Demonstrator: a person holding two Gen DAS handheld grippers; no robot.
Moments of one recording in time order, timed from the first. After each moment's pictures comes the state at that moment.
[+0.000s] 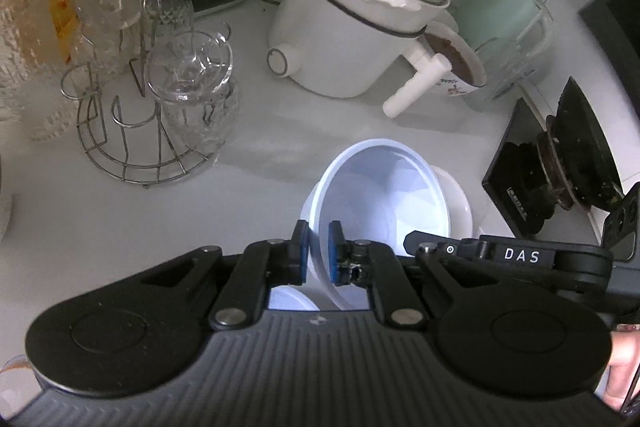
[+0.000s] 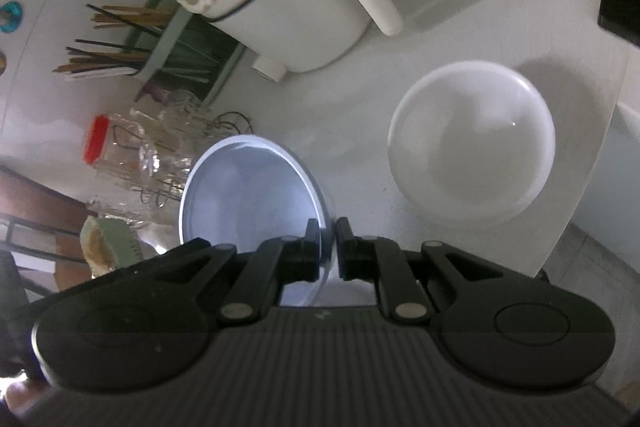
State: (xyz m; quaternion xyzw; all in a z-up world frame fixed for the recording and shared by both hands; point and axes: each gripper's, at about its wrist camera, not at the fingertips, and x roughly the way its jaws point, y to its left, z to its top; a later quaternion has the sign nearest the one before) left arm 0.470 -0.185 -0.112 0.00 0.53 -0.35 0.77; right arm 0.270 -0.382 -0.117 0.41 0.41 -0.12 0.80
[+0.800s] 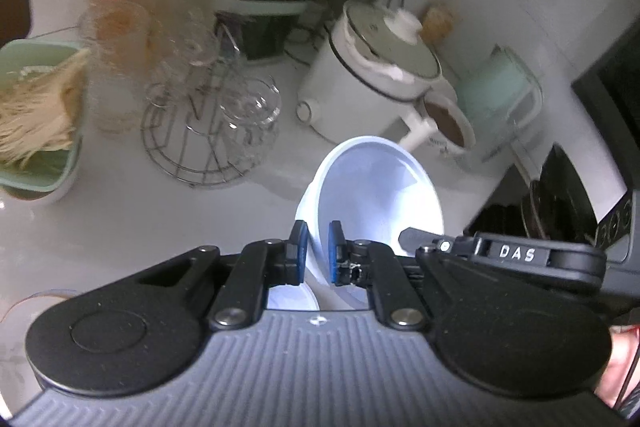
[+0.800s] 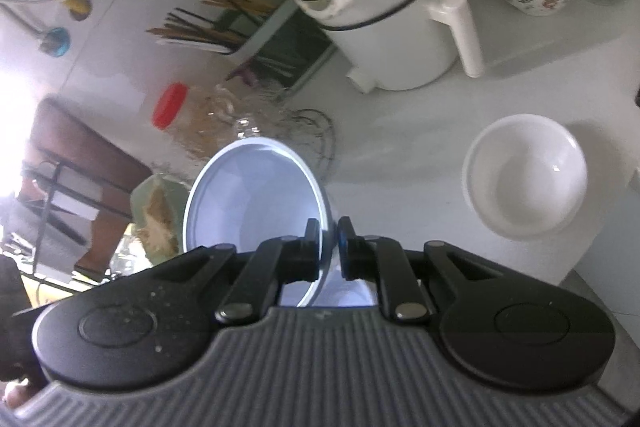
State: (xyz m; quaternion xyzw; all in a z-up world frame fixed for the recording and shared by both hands) left arm 0.417 -0.112 -0.052 -0.08 0.47 -0.30 0.82; right arm 0.267 -0.343 -0.059 0.35 0.39 -0.04 0.85
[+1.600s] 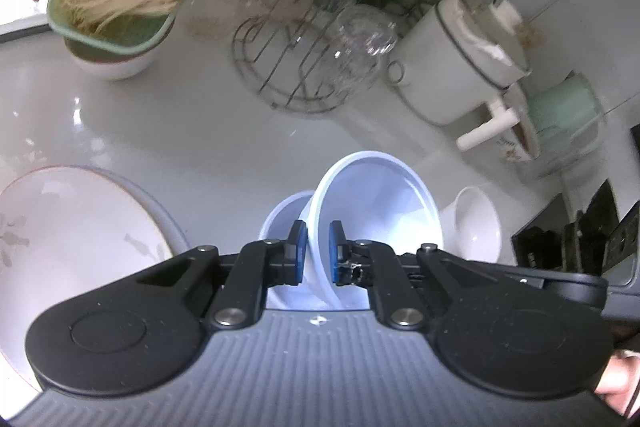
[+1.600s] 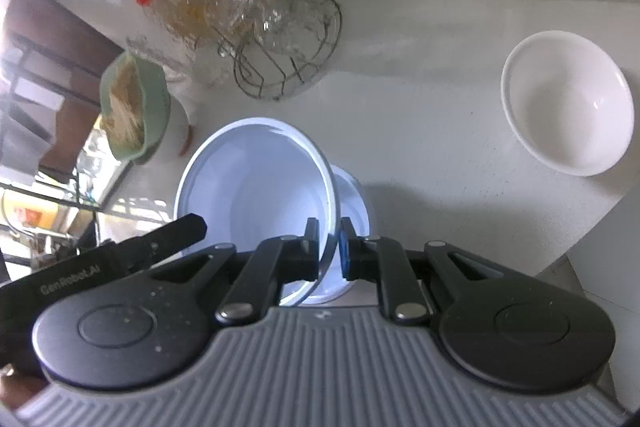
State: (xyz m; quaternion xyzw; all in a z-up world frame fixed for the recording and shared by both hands) left arm 0.391 -0.076 -0.123 -0.14 0.53 -0.19 0.81; right arm 0.290 -0.300 -0.110 0.27 0.52 0.00 0.81
